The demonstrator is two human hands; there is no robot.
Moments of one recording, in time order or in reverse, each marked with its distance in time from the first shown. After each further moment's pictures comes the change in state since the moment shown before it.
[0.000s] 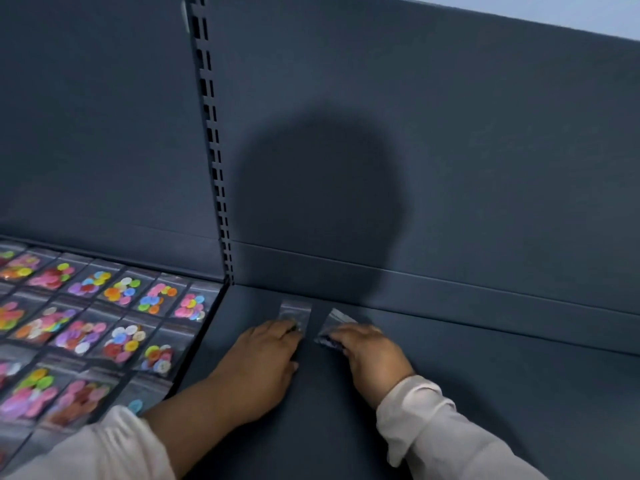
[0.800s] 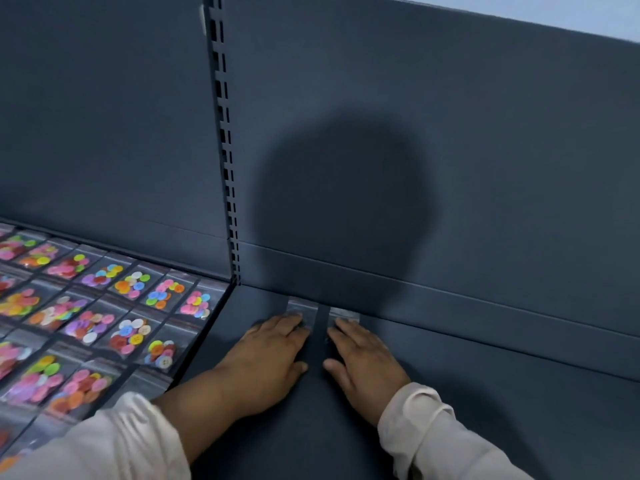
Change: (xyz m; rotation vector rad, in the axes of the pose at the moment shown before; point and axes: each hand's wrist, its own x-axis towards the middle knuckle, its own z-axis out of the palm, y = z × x) left_hand 0.011 0.006 -0.005 0.009 -0.056 -0.032; right_hand 0.005 0.007 0.011 -0.150 -0.077 -0.031
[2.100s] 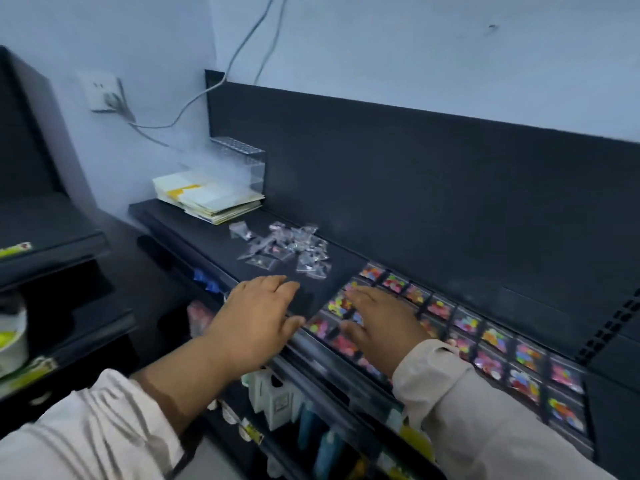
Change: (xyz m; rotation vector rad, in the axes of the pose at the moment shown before) left_hand -0.442 -0.360 -0.144 0.174 0.412 -0.543; right_hand 0.103 -0.559 -0.012 -0.023 0.063 -0.418
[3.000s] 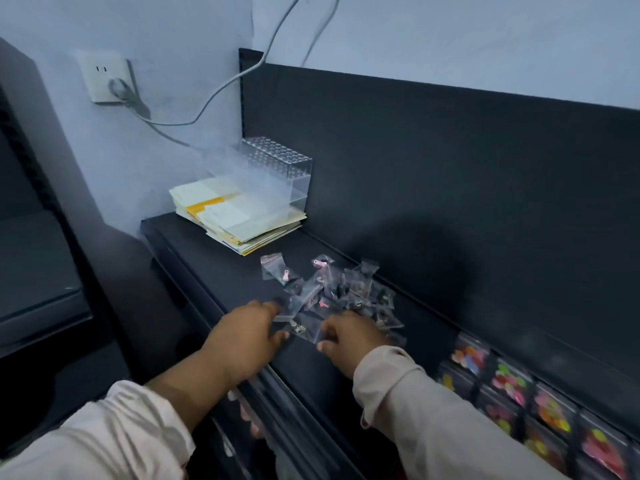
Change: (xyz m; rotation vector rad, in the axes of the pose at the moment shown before) left_hand 0.150 -0.184 0.074 -0.181 -0.136 -0.335; right_hand 0.272 -0.038 0.093 0.205 -0.205 0.055
